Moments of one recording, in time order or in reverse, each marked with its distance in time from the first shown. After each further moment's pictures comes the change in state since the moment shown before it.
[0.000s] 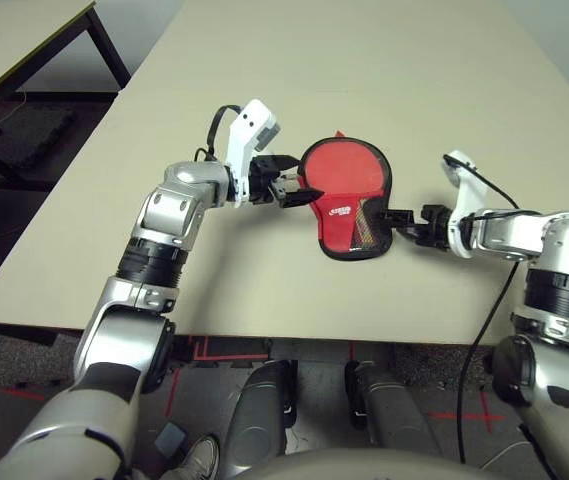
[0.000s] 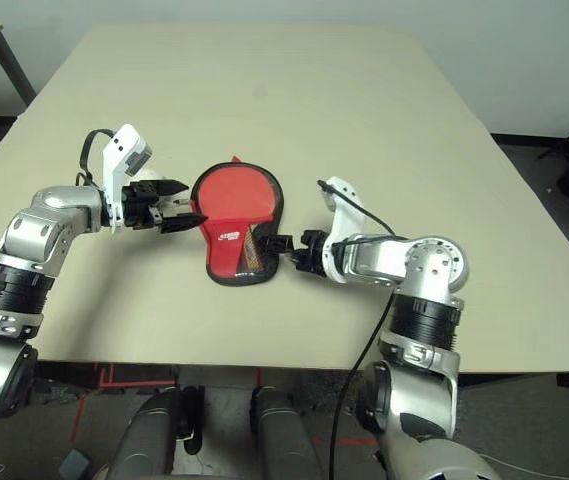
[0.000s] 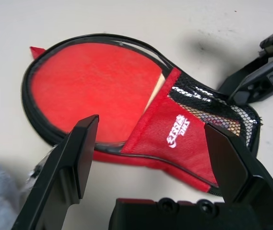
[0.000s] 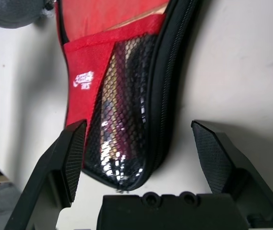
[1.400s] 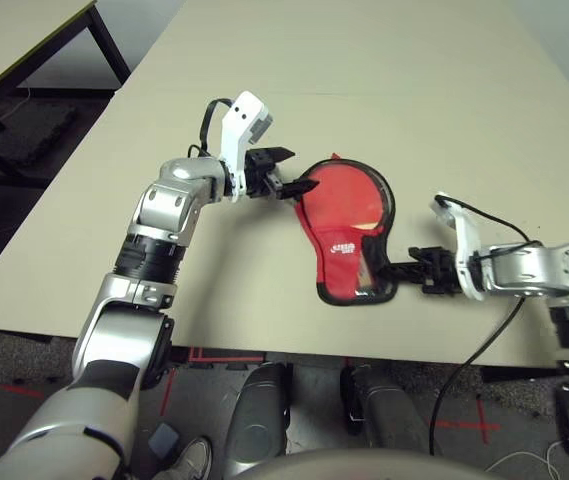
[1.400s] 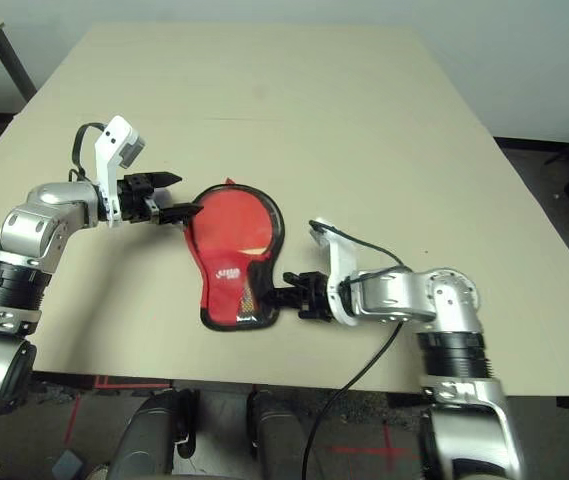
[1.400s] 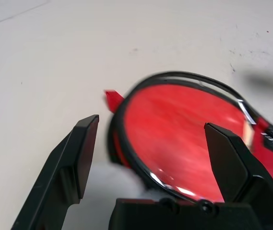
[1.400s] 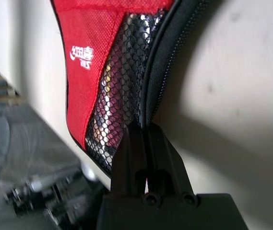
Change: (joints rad) left arm -0.042 0.005 0.016 0.075 -0.010 -0.054 0.047; right arm 0.252 -0.540 0.498 -0.142 0.718 -0.153 -0.018
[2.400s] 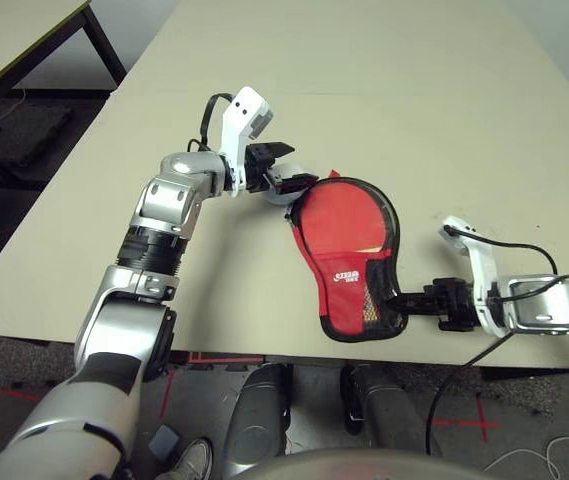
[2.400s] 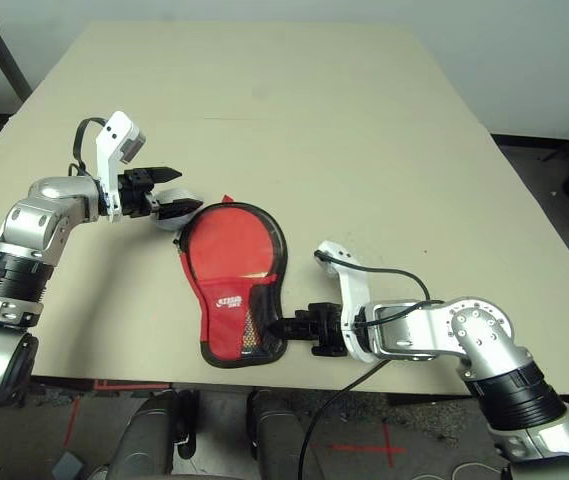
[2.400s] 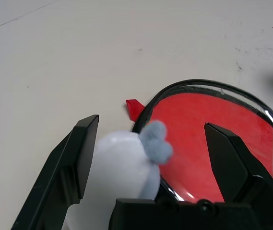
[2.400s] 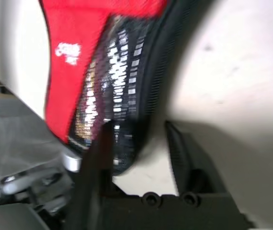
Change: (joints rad) left arm -0.035 0.008 -0.005 0.071 0.025 -0.044 -0.019; right arm 0.085 -0.204 0.115 -0.213 0.016 -0.224 0.031
